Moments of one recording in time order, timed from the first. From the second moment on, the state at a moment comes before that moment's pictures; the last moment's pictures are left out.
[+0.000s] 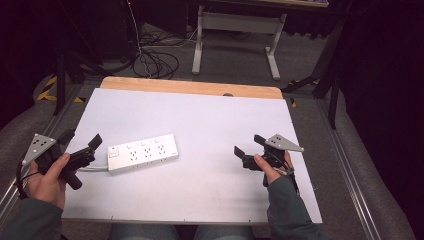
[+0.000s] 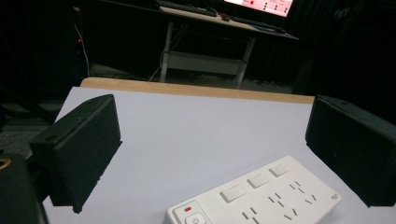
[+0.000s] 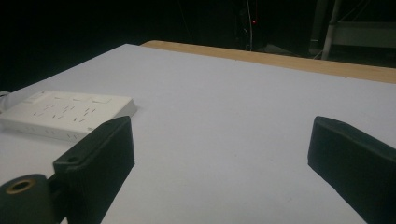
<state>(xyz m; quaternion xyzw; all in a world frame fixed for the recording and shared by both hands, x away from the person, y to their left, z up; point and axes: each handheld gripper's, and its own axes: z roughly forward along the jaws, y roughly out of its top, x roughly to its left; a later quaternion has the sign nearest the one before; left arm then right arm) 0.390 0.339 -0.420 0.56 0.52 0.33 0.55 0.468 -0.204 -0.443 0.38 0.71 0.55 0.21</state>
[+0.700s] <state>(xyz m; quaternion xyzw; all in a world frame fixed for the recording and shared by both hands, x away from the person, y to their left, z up) 0.393 0.334 -0.418 0.58 0.50 0.32 0.56 0.465 -0.209 -0.444 0.39 0.71 0.55 0.21</state>
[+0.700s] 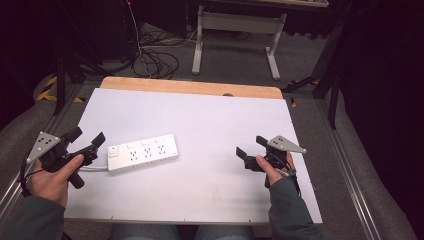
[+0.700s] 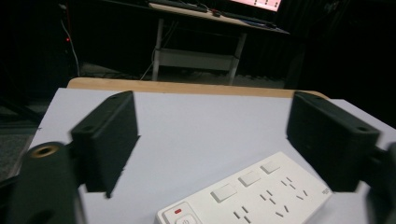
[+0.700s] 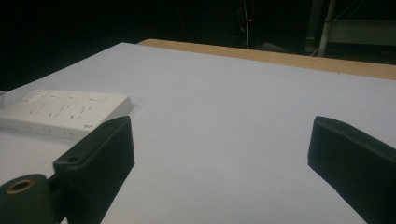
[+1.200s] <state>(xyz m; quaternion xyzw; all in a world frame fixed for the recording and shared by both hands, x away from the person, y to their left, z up) 0.392 0.337 -0.416 0.60 0.50 0.31 0.55 0.465 -0.209 -0.444 0.39 0.71 0.54 0.21</state>
